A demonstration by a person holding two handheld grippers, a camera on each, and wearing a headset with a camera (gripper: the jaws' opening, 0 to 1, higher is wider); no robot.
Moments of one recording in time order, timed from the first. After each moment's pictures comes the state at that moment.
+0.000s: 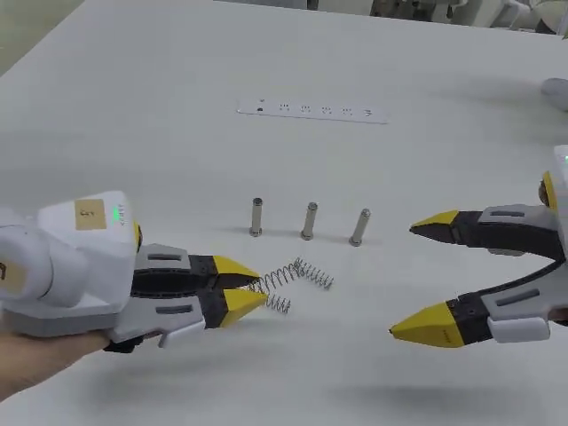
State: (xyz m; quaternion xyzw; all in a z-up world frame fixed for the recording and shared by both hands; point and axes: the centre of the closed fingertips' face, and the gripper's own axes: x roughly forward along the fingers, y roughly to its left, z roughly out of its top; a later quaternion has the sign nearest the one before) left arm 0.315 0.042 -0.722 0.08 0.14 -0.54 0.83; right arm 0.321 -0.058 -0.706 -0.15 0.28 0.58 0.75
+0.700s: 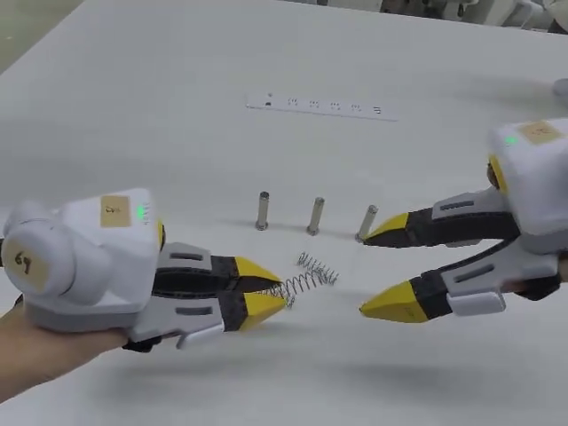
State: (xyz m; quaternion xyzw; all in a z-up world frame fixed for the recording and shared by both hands) left arm 0.304 0.028 -0.722 0.08 0.14 -0.56 0.81; right arm 0.312 -0.022 -0.710 -0.19 0.28 0.64 0.69
